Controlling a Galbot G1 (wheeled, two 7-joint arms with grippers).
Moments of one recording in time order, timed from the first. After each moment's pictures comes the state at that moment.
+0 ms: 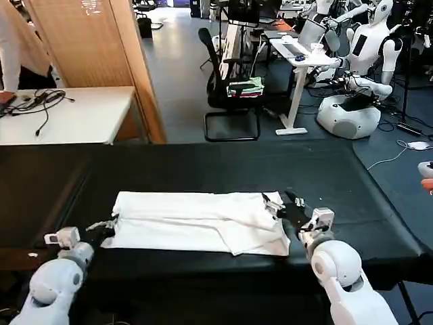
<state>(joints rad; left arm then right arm) 1.33 -1.08 -0.72 -1.78 -0.38 0.46 0.04 -1.17 1.17 0.43 1.95 0.56 -0.49 0.06</state>
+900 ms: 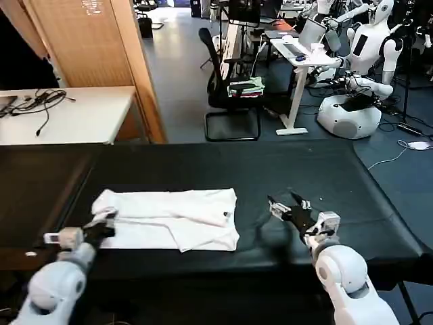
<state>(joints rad) 1.35 -1.13 -0.58 -2.02 -0.59 0.55 -0.08 -1.24 1.20 0.48 1.99 0.52 -0.49 0.06</state>
